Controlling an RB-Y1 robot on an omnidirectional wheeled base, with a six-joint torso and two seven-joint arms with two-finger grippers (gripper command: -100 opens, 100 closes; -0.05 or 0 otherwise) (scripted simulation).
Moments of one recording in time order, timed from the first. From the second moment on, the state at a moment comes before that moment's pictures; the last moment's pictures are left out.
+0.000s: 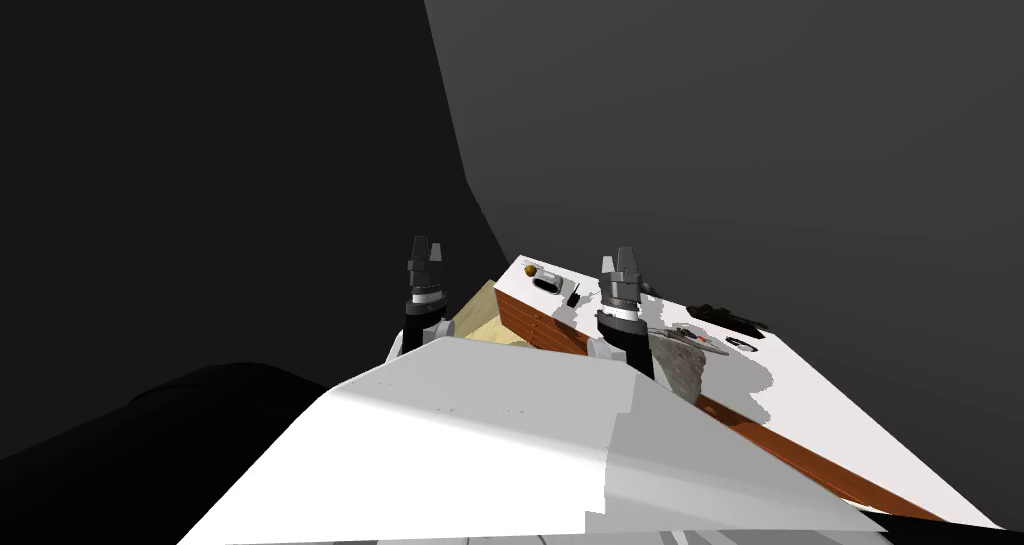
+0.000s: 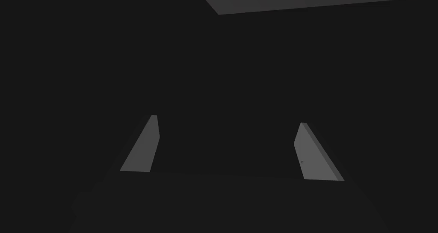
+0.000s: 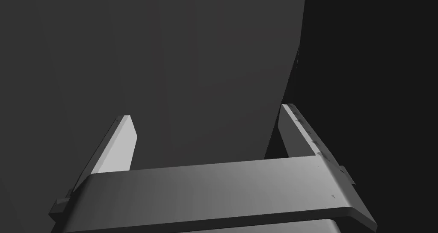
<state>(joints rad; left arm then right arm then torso) 0.52 -0.03 0.05 -2.32 -0.11 -0.61 -0.15 0.51 0.02 0.04 -2.26 0.12 -0.52 0.12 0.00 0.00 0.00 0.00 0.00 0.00</state>
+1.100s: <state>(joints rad) 0.52 -0.03 0.05 -2.32 -0.11 -0.61 -0.15 0.45 -0.14 -0.07 -2.09 0.34 -0.46 0.32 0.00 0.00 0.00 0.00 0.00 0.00</state>
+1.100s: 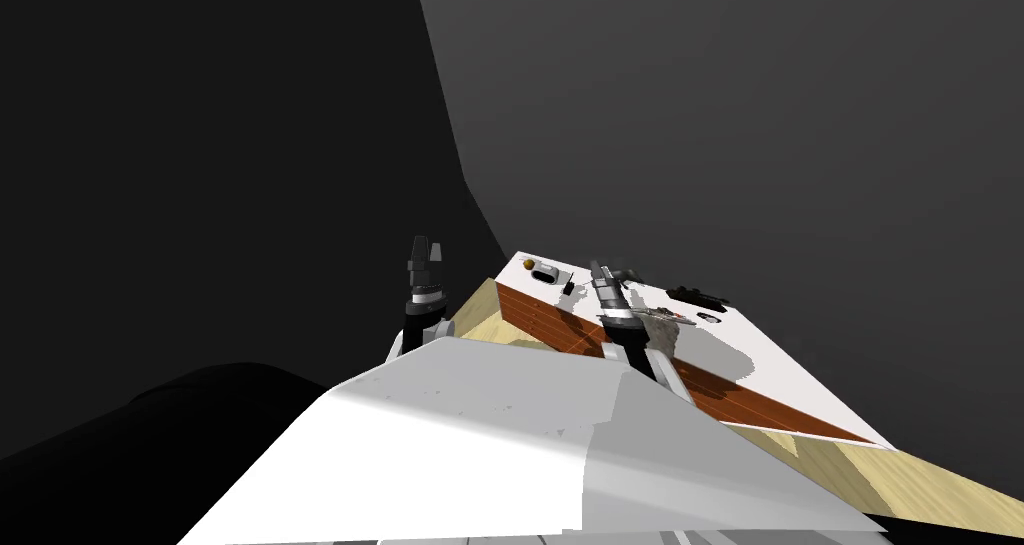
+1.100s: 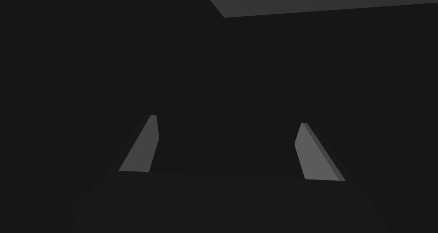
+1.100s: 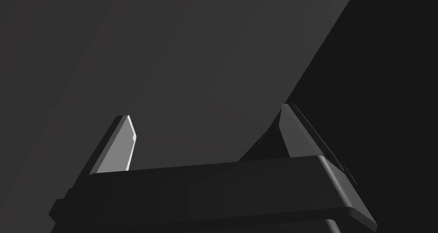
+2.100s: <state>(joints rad) 0.52 -0.03 0.05 -2.32 -0.11 -0.61 -0.15 0.42 -0.15 -0.10 -2.02 0.42 -0.43 0.40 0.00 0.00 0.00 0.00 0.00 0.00</state>
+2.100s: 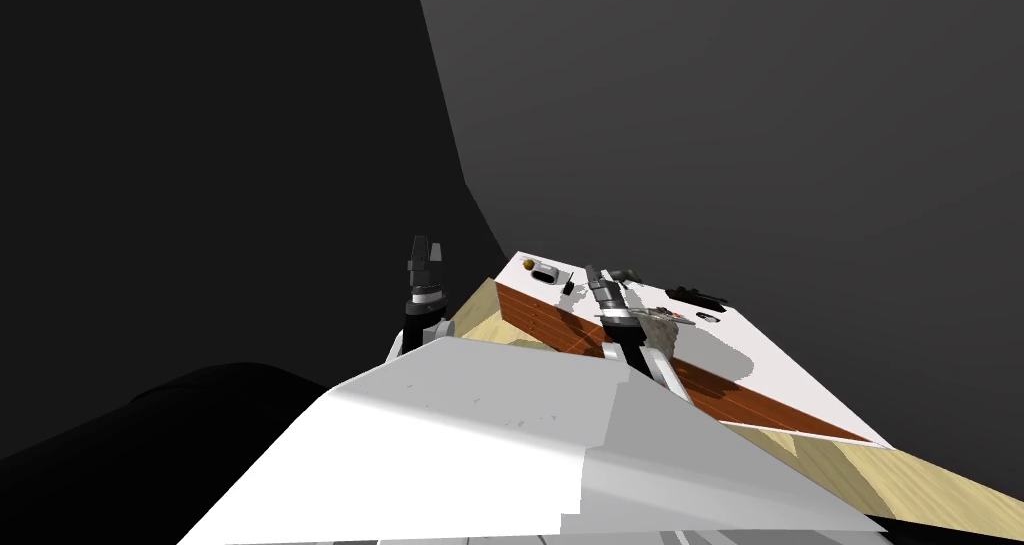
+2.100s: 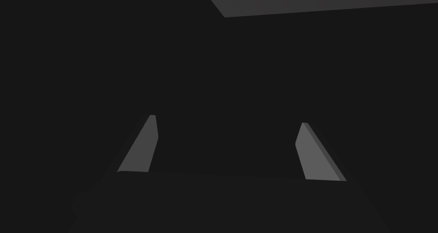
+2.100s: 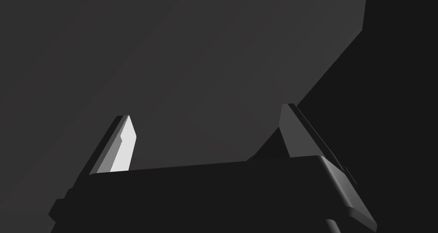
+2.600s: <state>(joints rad) 0.52 -0.03 0.05 -2.32 -0.11 -0.61 -0.15 0.39 -0.13 -0.12 -1.95 0.46 -0.40 0.46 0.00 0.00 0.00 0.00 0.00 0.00</state>
